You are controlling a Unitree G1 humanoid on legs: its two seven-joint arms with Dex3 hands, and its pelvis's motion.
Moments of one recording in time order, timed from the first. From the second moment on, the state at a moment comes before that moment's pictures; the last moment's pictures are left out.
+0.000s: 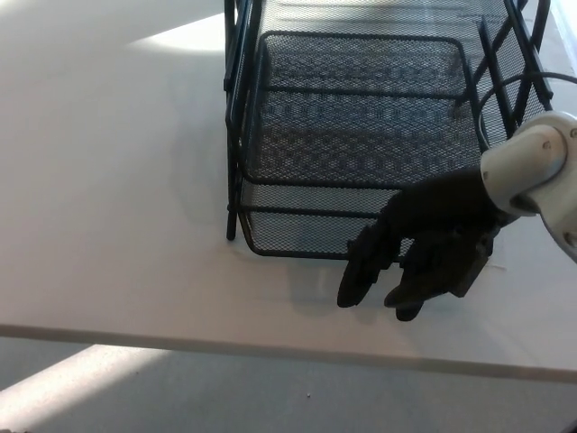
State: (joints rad) left_arm -0.28 0.65 -0.31 1.20 0.34 -0.29 -0.41; right_arm -0.91 -0.63 0.65 0.14 -0.14 0.40 1.19
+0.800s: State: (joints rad) left_arm -0.28 0.65 -0.31 1.19 0.34 -0.29 -0.41; right_arm -0.41 -0.80 0.48 -0.57 -0.07 0.41 1.20
